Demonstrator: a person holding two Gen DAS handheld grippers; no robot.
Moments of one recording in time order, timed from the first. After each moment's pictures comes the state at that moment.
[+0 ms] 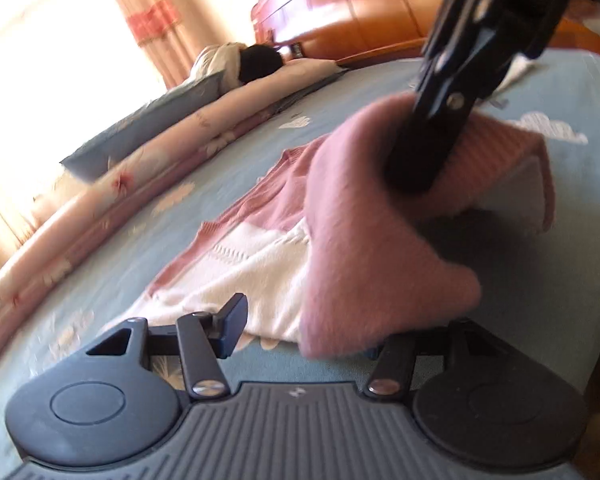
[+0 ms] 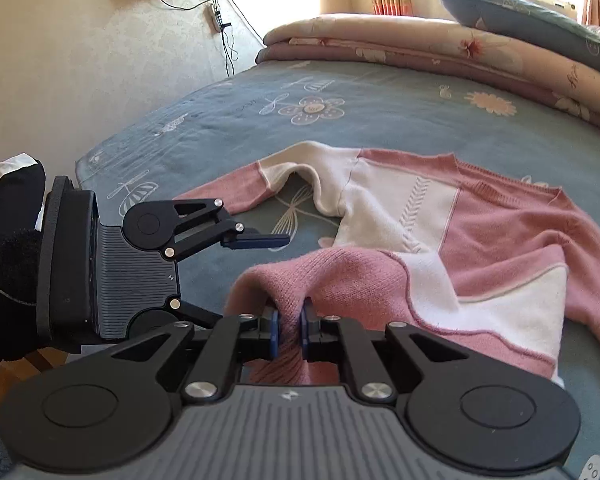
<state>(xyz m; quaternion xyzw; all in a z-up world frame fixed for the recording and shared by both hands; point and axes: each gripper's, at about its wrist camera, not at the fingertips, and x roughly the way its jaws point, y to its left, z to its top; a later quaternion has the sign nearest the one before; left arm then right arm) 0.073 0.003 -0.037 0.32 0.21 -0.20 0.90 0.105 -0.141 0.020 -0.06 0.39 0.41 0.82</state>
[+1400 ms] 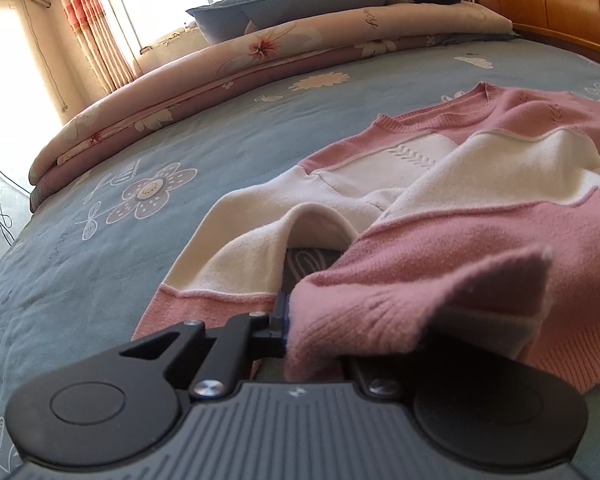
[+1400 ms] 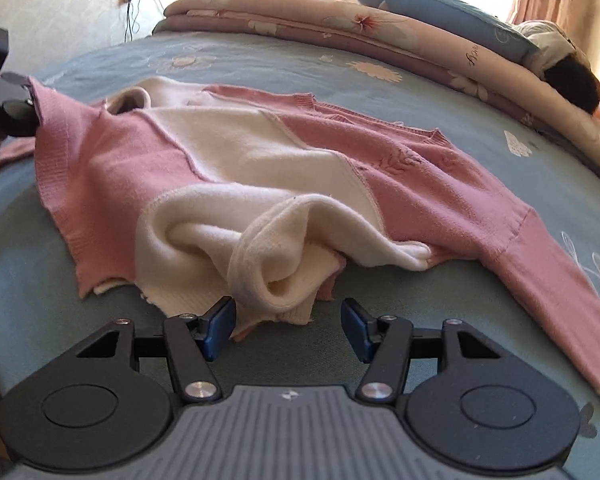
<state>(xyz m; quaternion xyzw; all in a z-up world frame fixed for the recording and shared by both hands) 0.168 0.127 -0.067 0.16 0.34 0.00 0.93 0.143 -0.199 -0.084 -0.16 0.36 0.25 0.88</state>
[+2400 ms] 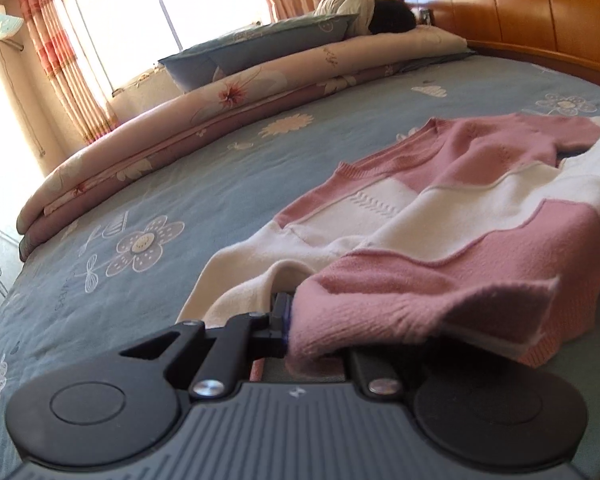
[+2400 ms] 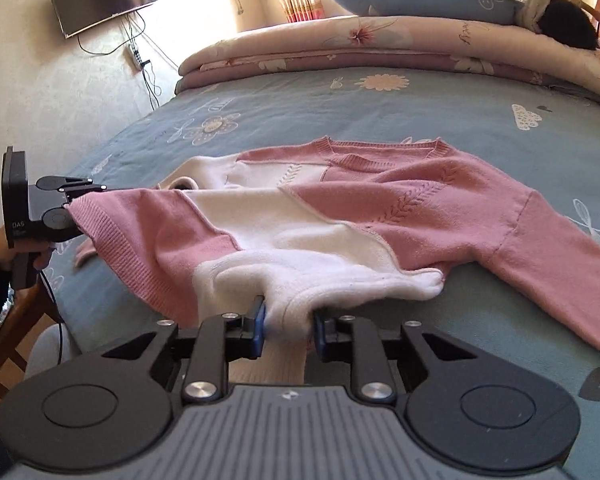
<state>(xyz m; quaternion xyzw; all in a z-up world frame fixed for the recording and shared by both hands) 0.118 0.105 -0.001 0.19 0.29 -0.06 0.94 0.132 -0.275 0.012 0.02 0.38 0.32 0.86</state>
